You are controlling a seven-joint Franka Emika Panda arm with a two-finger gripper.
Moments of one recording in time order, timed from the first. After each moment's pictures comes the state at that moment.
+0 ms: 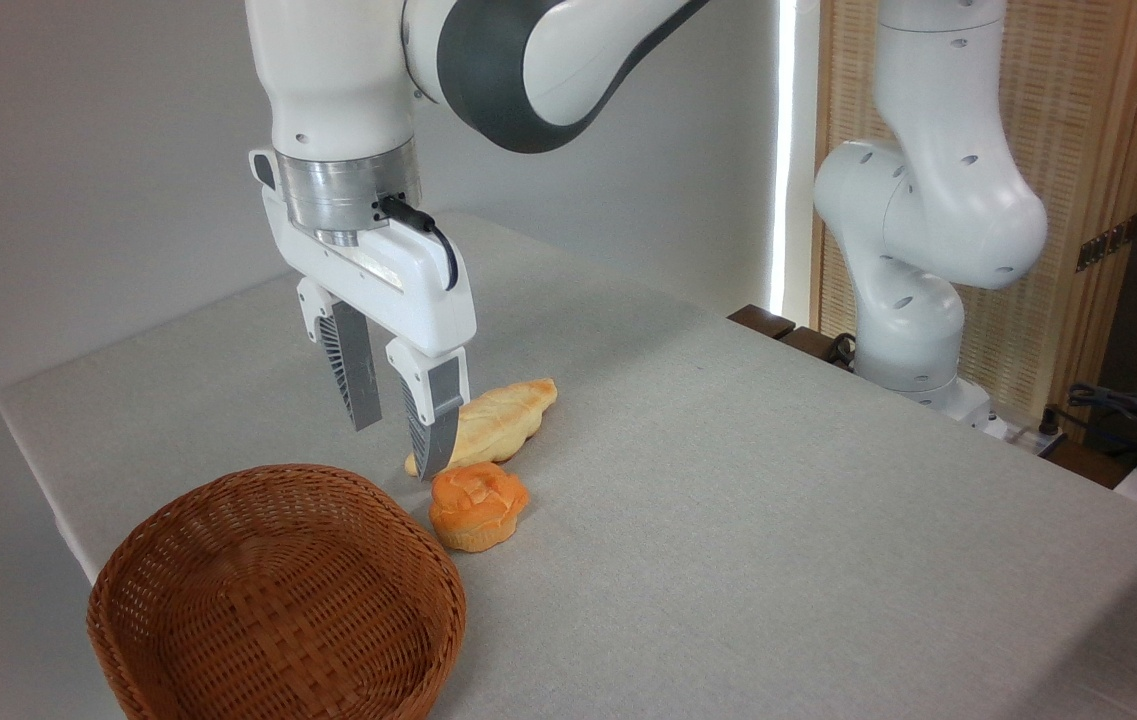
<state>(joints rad) -0.14 0.02 0.03 -1.81 -0.08 1.91 0.64</state>
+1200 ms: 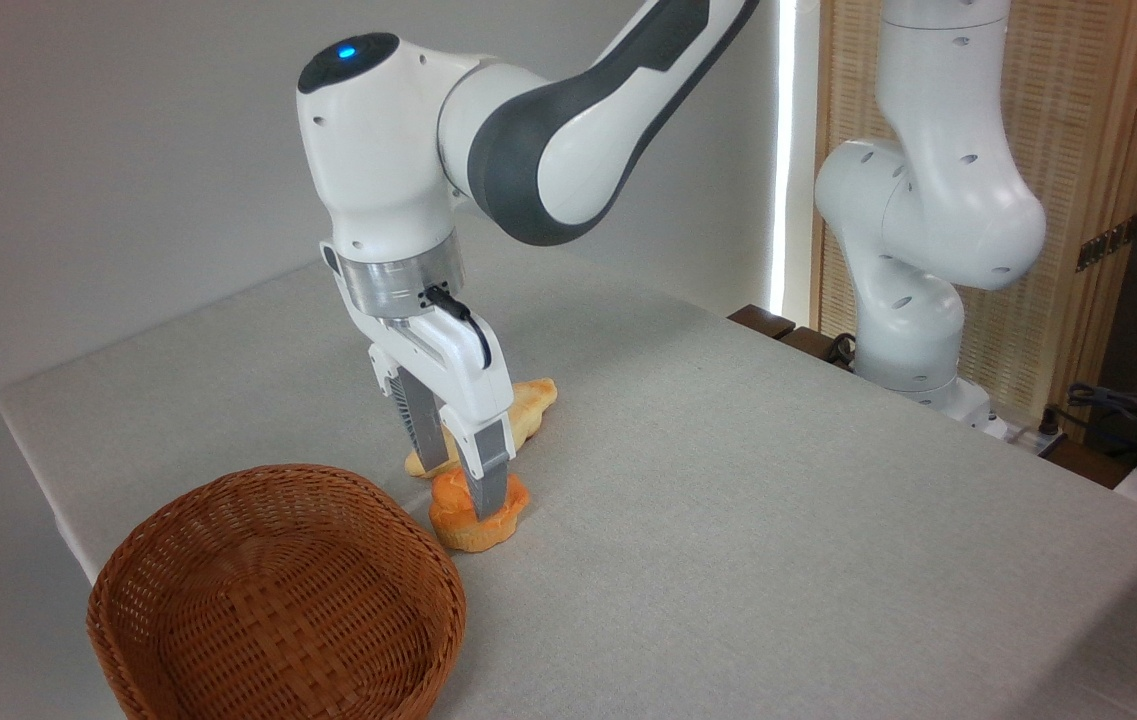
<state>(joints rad) -0.17 0.00 0.01 -2.05 -0.06 2.03 0.68</state>
